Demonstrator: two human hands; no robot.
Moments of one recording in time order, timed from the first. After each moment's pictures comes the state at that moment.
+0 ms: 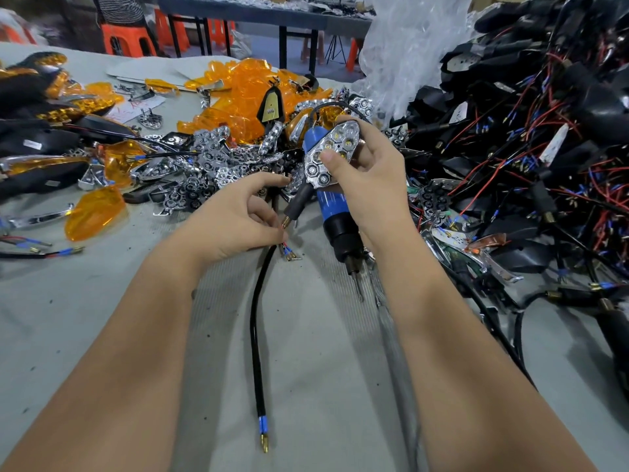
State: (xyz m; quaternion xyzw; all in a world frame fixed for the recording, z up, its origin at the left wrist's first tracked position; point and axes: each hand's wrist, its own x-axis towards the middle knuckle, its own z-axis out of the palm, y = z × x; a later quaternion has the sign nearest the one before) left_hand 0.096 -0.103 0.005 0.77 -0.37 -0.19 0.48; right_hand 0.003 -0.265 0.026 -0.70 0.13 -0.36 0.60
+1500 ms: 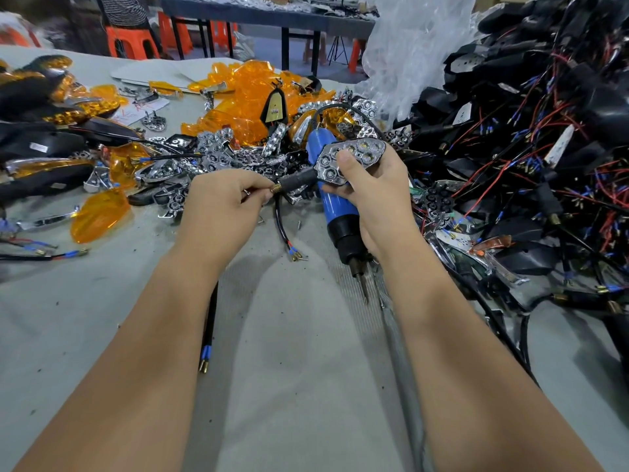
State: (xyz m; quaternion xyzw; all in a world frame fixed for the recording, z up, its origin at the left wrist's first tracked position) left_hand 0.097 -0.109 -0.002 0.81 -0.33 0.12 0.47; right_hand 0.006 -0.272 0.015 -0.61 0.11 -0.35 0.70
